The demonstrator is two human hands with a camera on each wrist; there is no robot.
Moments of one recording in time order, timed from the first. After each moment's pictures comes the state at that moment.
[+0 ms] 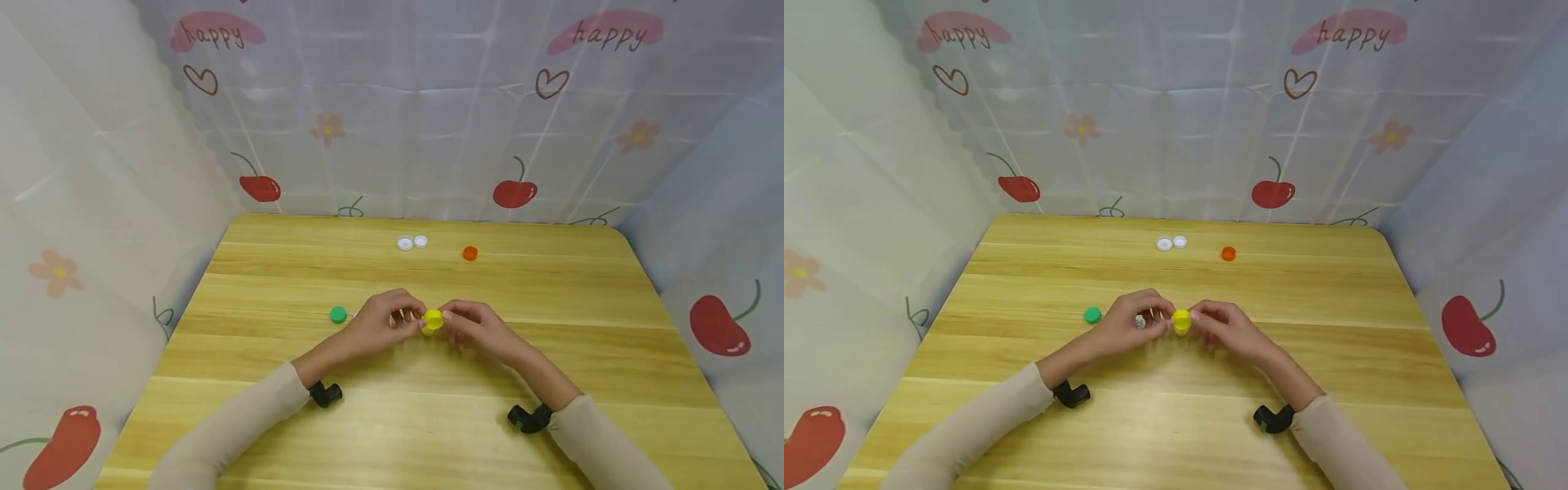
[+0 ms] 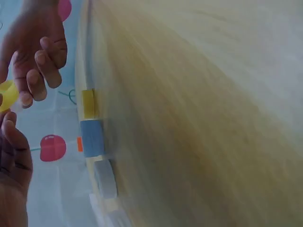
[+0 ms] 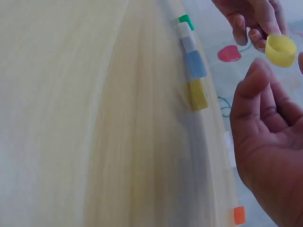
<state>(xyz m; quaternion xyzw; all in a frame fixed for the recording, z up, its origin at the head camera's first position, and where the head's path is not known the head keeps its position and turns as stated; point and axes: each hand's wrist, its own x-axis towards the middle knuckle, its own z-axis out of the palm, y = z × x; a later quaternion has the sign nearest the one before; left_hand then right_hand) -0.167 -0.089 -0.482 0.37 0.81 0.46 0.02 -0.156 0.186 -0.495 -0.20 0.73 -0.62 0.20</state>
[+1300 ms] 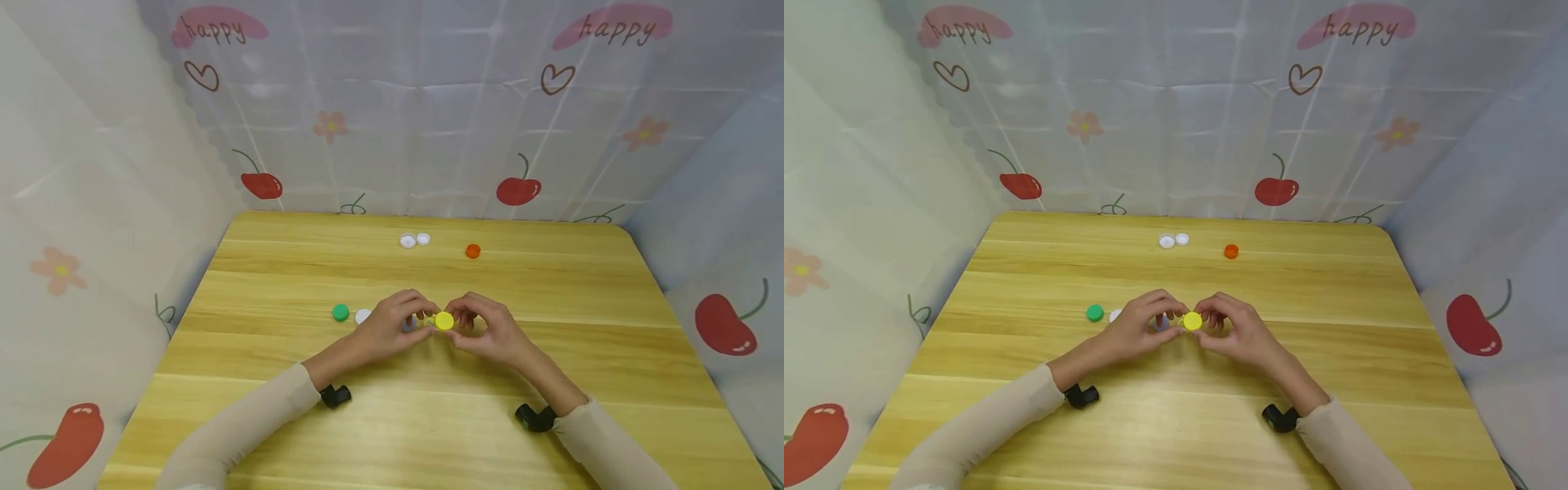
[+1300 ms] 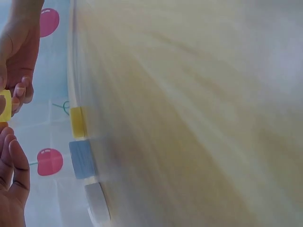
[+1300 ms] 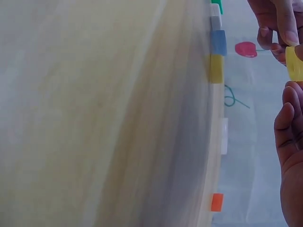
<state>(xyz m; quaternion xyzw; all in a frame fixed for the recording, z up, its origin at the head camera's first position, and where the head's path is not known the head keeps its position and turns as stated) -0.166 -0.075 -0.495 0.43 0.81 0.39 -0.09 -0.153 0.190 -0.497 -0.36 0.80 -0.46 -0.10</state>
